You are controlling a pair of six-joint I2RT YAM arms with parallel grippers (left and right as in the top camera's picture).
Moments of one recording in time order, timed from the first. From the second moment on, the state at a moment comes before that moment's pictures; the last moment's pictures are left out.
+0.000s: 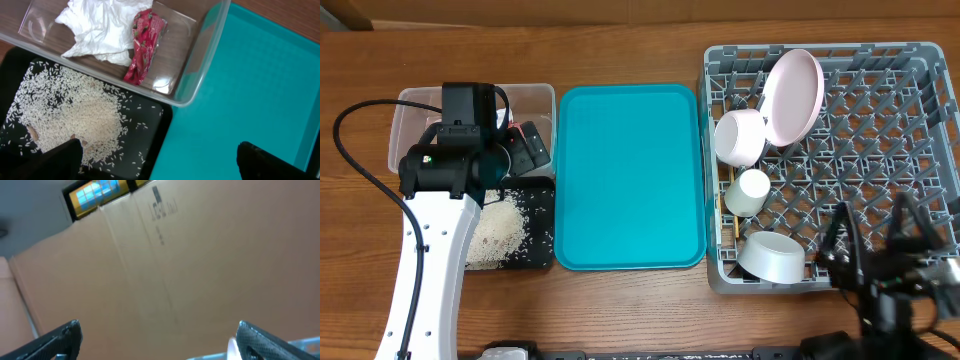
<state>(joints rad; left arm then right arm) -0.02 1.37 1.34 -1.04 -0.08 -0.44 0.20 0.06 0.44 0.00 0.07 0.38</state>
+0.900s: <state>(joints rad) -0.02 1.37 1.34 -1.04 -0.08 -0.44 0.20 0.01 0.02 -0.03 0.05 0.41</state>
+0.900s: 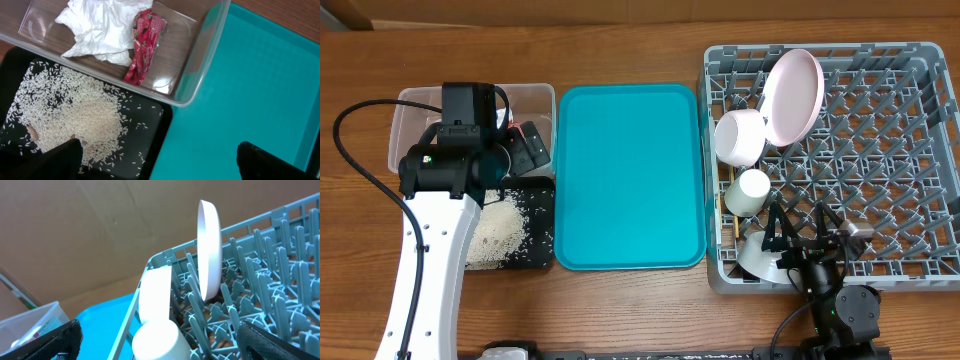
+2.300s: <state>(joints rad) -0.02 1.37 1.34 -1.04 -0.08 -0.44 0.20 0.01 0.02 -0.03 -0.01 0.15</state>
